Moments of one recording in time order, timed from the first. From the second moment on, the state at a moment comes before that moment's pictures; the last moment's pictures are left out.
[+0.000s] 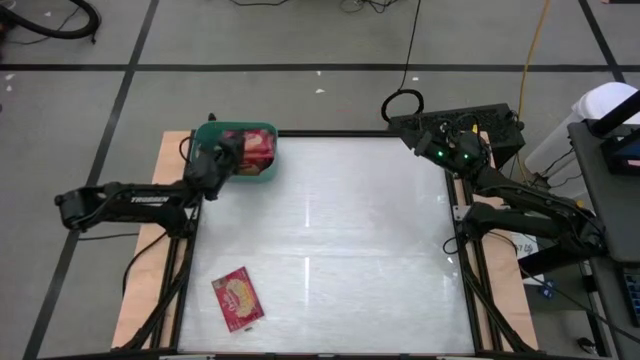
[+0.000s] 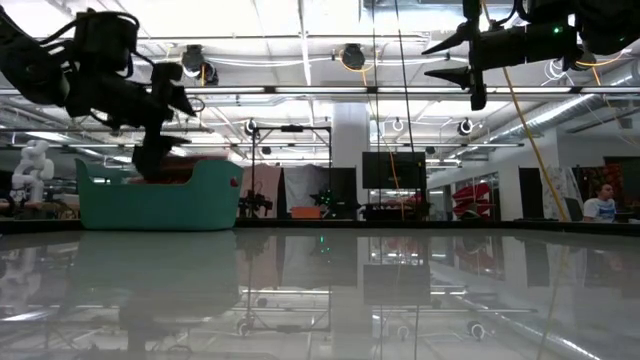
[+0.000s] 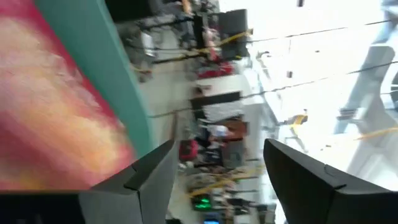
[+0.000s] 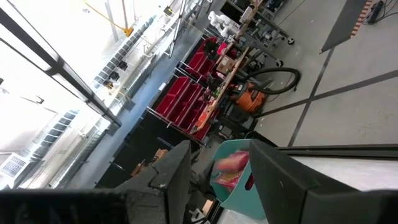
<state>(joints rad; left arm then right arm) 0.50 1.02 0.20 0.81 -0.65 -1.44 -0.66 0.80 0.45 0.45 -0.10 1.00</state>
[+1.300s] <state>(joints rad) -0.52 1.01 0.61 -0.26 -0.21 -1.68 -0.66 0.79 0.45 0.44 -0.62 0.96</state>
